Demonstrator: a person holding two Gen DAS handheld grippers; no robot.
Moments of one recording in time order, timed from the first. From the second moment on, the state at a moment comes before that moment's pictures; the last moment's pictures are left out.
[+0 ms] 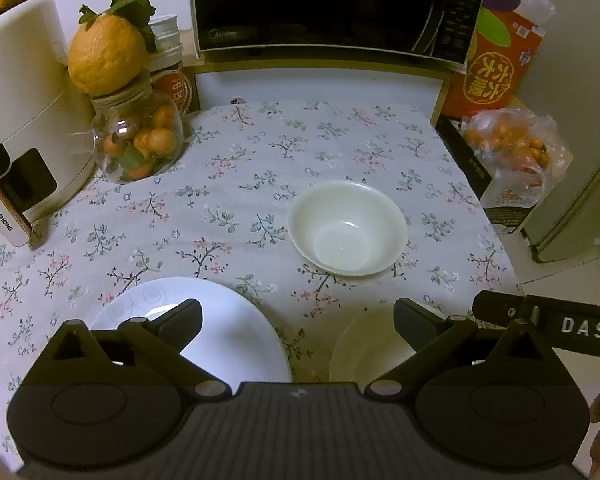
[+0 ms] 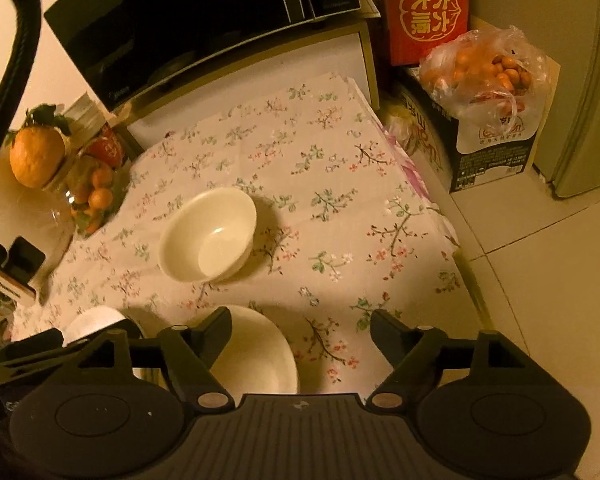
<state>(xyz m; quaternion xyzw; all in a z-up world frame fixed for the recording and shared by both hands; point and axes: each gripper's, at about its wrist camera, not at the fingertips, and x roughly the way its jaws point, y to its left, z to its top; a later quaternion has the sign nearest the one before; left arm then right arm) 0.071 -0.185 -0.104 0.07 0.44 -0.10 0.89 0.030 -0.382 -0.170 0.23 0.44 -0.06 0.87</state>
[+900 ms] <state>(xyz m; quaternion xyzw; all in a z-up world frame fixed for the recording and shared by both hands) 0.140 -0.170 -0.129 0.05 0.45 -0.05 0.89 0.089 -0.389 -0.188 0.30 0.42 -0.06 0.85</state>
